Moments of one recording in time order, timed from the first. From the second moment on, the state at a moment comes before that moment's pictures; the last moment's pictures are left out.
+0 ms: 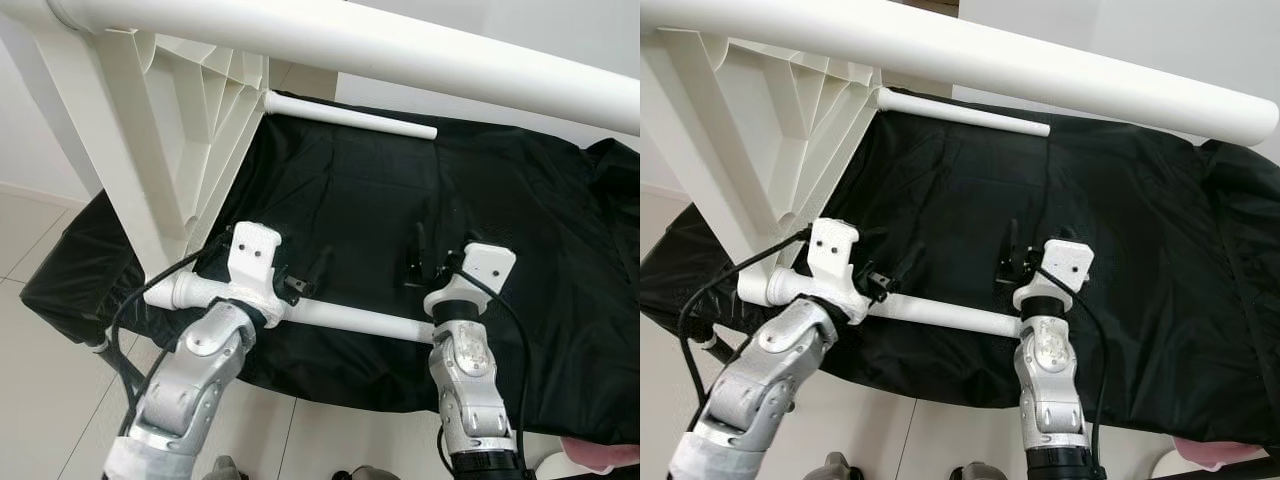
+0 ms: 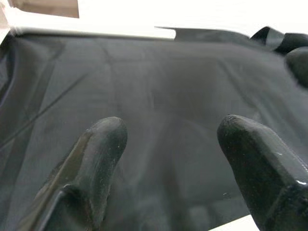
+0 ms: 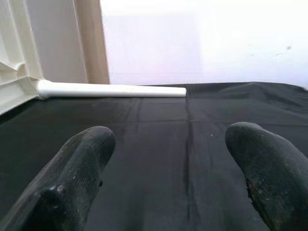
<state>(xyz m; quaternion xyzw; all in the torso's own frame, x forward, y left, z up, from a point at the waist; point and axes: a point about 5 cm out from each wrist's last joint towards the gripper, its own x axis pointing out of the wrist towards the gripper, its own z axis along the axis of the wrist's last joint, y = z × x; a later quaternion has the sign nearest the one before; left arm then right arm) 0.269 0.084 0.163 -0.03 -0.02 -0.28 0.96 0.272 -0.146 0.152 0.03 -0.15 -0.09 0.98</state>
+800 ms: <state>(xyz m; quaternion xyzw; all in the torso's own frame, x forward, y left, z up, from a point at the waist) 0.294 0.100 0.138 -0.01 0.01 -0.20 0.98 0.271 -0.138 0.147 0.01 -0.14 -0.08 0.99</state>
